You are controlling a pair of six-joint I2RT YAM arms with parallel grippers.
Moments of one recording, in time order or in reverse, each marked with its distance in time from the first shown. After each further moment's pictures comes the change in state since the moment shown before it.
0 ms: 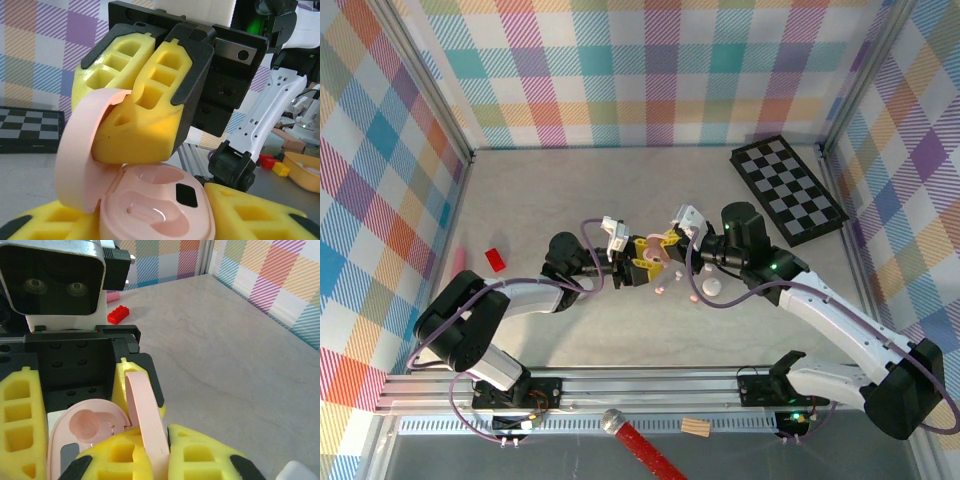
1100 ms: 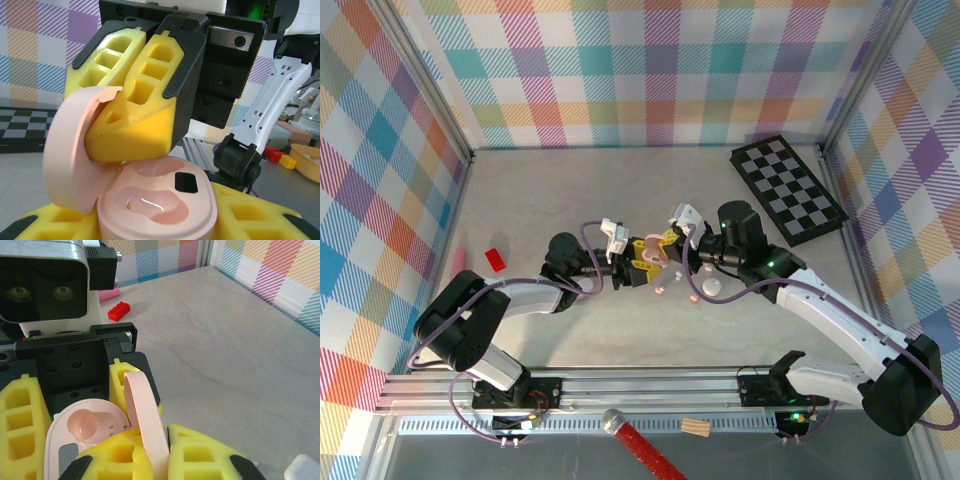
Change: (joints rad) left arm 0.003 0.001 -0.012 -0.008 0.007 0.057; right arm 0.001 0.023 0.015 -0.019 0.007 0.032
